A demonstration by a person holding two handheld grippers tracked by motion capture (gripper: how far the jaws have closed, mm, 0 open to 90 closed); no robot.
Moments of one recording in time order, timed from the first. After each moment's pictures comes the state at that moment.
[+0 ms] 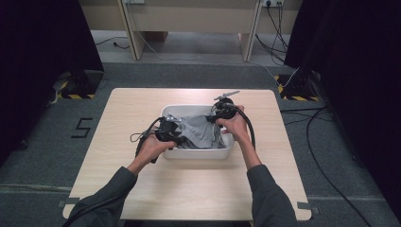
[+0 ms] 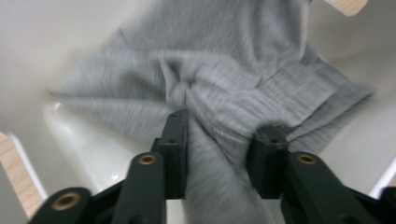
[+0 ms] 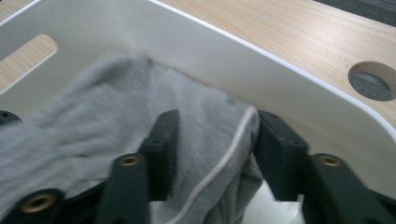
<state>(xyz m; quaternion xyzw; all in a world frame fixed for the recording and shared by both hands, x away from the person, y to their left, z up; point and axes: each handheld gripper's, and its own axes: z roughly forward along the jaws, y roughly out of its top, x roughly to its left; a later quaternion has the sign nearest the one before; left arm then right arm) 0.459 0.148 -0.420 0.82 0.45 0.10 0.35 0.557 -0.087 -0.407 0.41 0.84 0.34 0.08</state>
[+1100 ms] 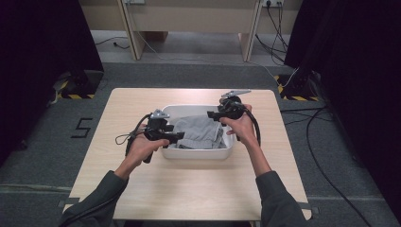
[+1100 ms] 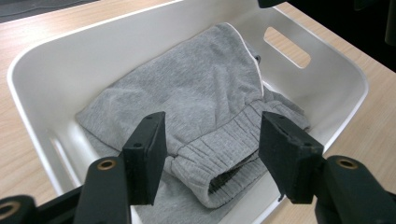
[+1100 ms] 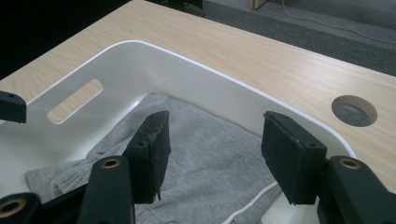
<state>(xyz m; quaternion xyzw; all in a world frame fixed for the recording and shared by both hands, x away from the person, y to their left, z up) 0.438 0.171 -0.385 0.78 0.45 0.10 0.42 0.532 -0.103 -0.373 0.40 0.81 0.41 0.10</state>
